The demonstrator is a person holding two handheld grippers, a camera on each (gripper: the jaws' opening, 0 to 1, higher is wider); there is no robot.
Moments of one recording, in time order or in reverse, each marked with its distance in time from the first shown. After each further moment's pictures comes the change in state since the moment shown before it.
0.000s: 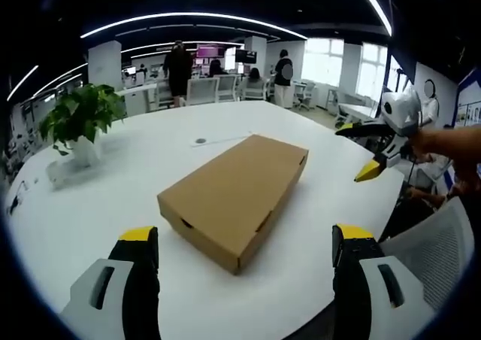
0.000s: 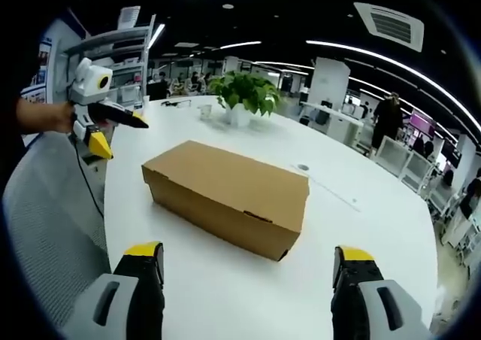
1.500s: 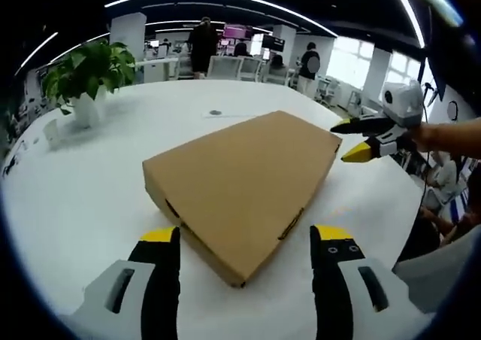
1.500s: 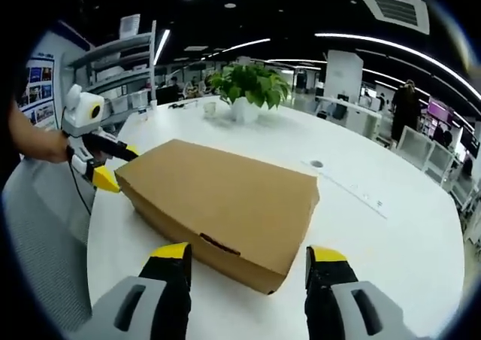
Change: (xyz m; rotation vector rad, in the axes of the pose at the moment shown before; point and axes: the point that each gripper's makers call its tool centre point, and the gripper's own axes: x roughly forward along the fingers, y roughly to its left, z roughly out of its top) left arm 0.069 0.016 -0.033 -0.137 0.071 0.084; right arm 0.083 -0.036 -0.001 0.041 0.003 0.132
